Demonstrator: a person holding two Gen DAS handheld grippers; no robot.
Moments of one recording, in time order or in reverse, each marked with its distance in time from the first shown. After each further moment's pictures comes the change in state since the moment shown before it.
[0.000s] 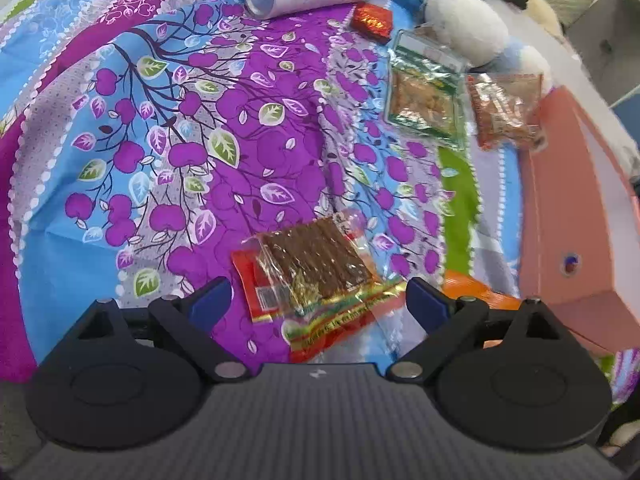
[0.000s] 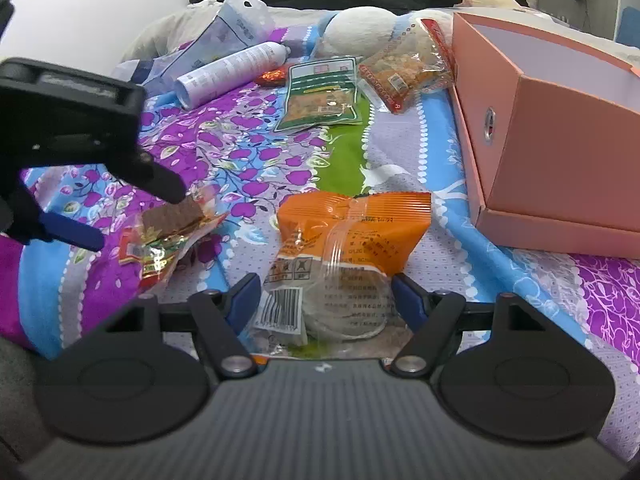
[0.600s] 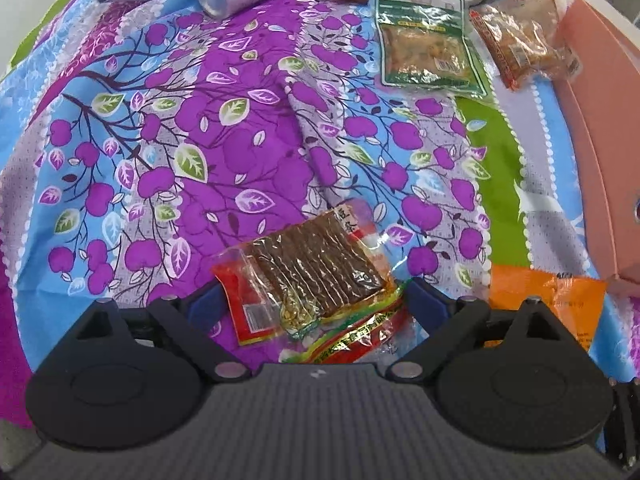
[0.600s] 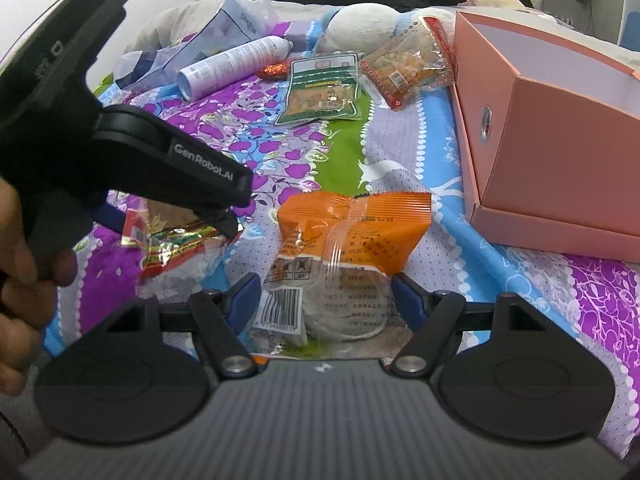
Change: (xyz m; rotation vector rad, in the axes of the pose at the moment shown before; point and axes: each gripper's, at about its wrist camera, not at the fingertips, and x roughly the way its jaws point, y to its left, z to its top) left arm 0.040 -0.041 0.006 0.200 0.015 0.185; right arm -0.001 0.001 0.000 -0.029 0.023 -0.004
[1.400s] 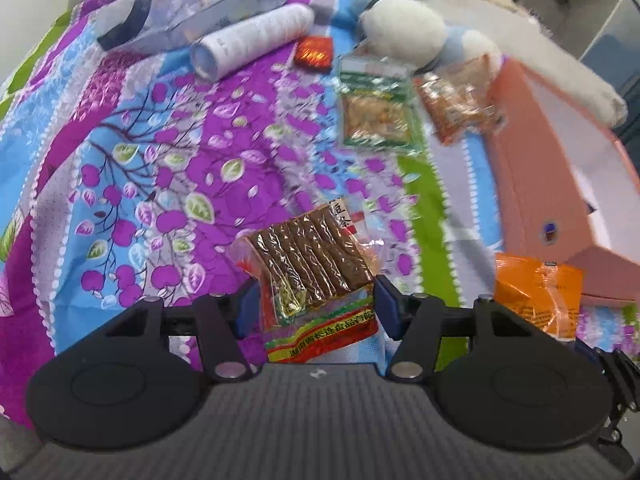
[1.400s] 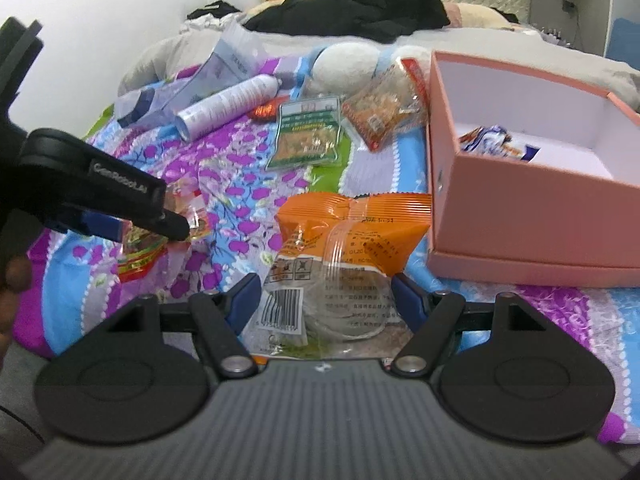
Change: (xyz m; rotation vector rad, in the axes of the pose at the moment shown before) left arm -0.079 0.018 -0.009 0.019 -0.140 -0.165; right arm -0.049 -0.015 0.024 0.029 -0.063 -0.013
